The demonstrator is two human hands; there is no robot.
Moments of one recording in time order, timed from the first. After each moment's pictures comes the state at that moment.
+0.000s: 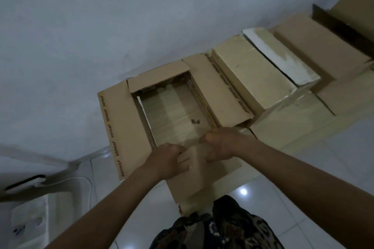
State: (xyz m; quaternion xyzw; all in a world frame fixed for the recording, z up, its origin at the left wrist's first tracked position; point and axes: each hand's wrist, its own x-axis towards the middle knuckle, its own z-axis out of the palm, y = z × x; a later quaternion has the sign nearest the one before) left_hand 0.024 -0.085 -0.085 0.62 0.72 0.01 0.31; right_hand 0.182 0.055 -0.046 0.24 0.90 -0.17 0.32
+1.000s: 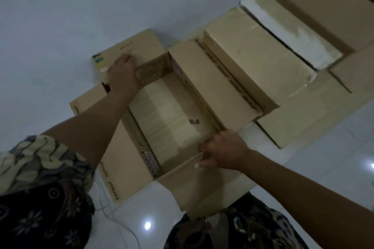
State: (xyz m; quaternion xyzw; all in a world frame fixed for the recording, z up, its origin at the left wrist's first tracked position) left_hand -0.163 0.120 -0.106 0.56 0.83 0.06 0.00; right_hand 0.186 0.074 -0.129 0.18 0.98 -0.06 -0.01
